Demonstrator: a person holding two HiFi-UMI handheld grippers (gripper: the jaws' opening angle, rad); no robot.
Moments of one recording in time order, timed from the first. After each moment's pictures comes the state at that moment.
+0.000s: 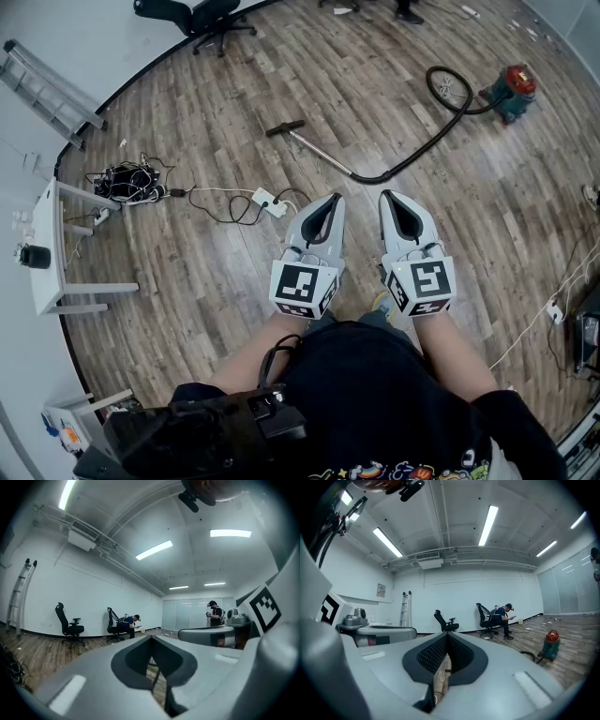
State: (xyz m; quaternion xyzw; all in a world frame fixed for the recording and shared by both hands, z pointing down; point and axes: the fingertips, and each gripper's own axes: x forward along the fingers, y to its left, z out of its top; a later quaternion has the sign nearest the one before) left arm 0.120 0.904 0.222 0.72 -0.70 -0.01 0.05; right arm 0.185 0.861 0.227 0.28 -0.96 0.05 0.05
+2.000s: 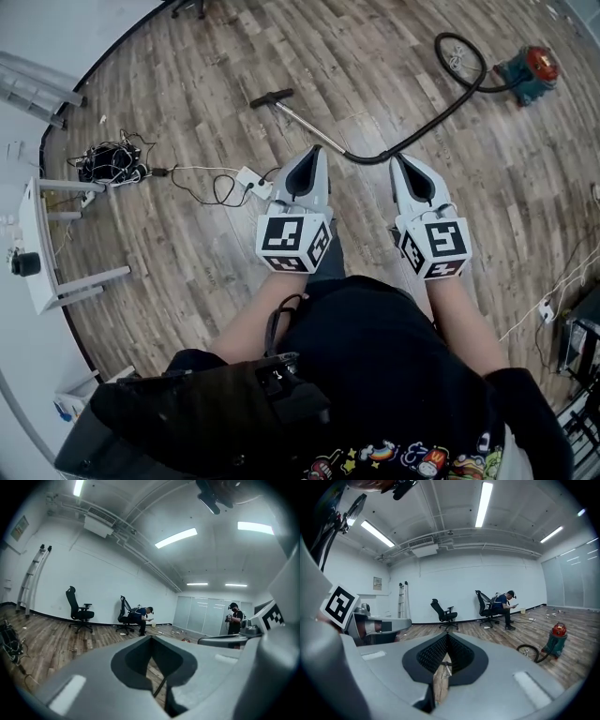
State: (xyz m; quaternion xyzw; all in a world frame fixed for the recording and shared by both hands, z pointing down) left arm 0.013 0.692 0.309 0.66 -0.74 -0.03 0.13; right arm 0.129 0.637 0.323 0.25 -0.96 0.09 0.11
